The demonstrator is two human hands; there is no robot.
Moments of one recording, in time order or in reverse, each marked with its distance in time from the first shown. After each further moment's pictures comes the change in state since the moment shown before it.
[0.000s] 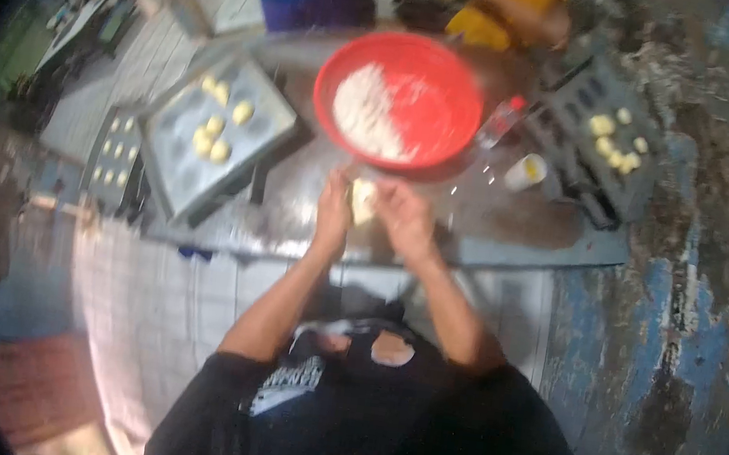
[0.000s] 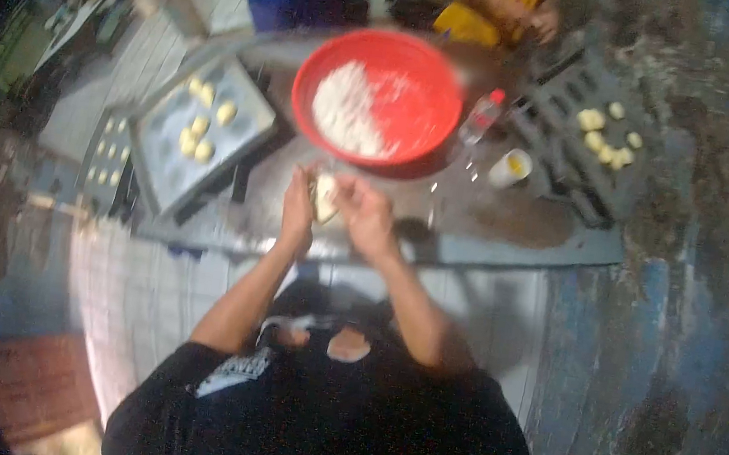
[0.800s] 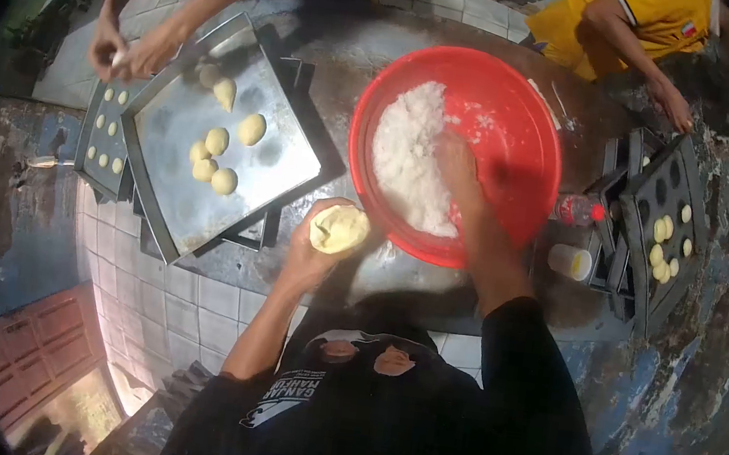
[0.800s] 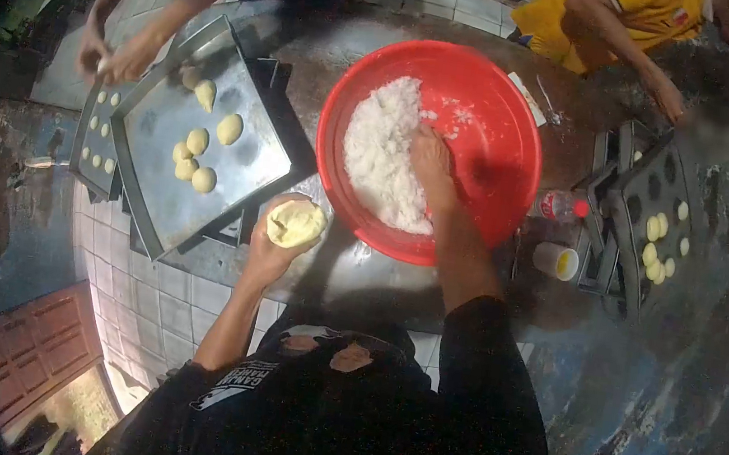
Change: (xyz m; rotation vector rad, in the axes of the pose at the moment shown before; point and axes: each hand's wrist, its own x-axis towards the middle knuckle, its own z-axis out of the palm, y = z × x) left_hand 0.167 0.043 -0.068 0.210 -0.150 -0.115; right_hand 0.368 0.219 -0.102 -1.325 -0.160 -0.261
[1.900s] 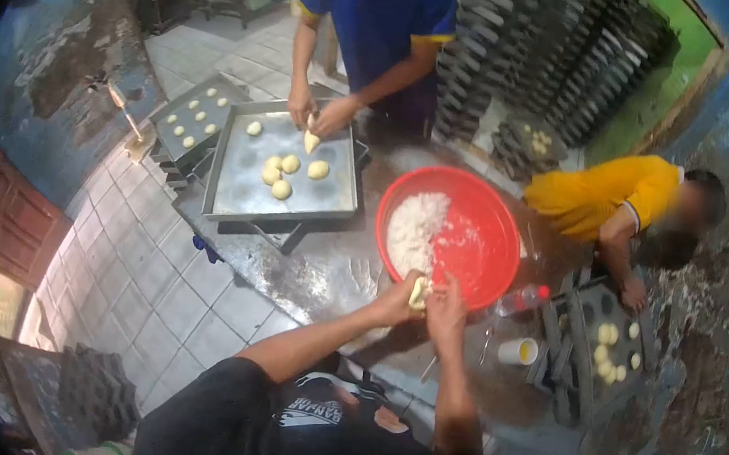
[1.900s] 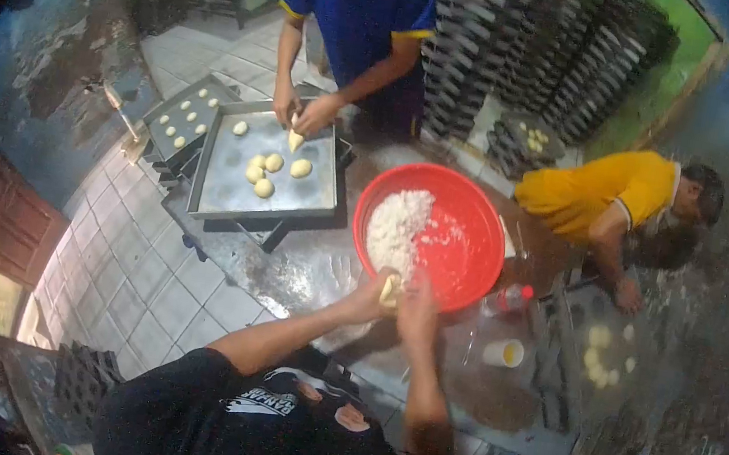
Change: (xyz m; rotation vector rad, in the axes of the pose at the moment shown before) left_hand -0.058 -0.065 0.161 0.241 -0.089 0.384; right_hand -0.219 -0.140 -0.219 0.662 -0.037 0.193
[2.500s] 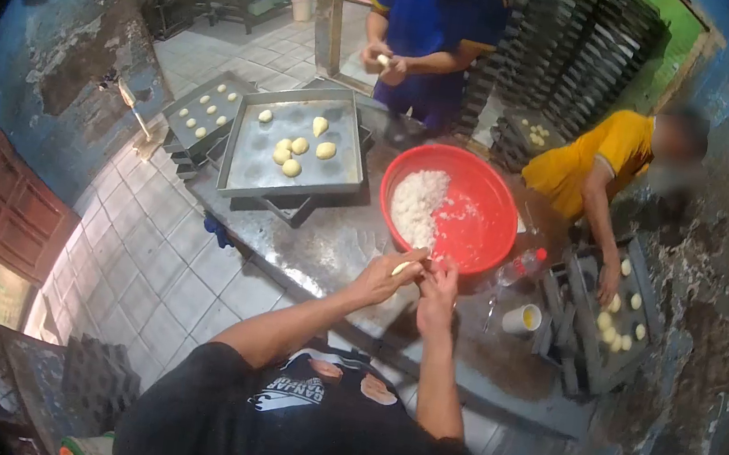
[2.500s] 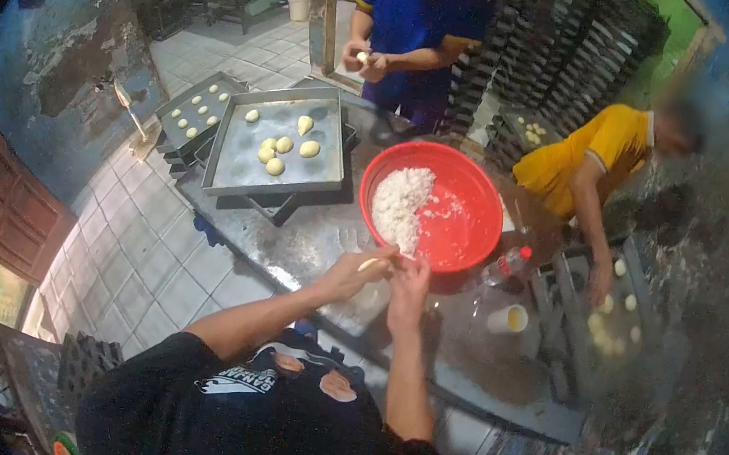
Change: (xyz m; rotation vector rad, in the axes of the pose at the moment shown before) left_hand -0.079 0.079 -0.015 0.050 0.087 0.002; right_hand -0.071 0.016 0.035 1.166 0.110 0.012
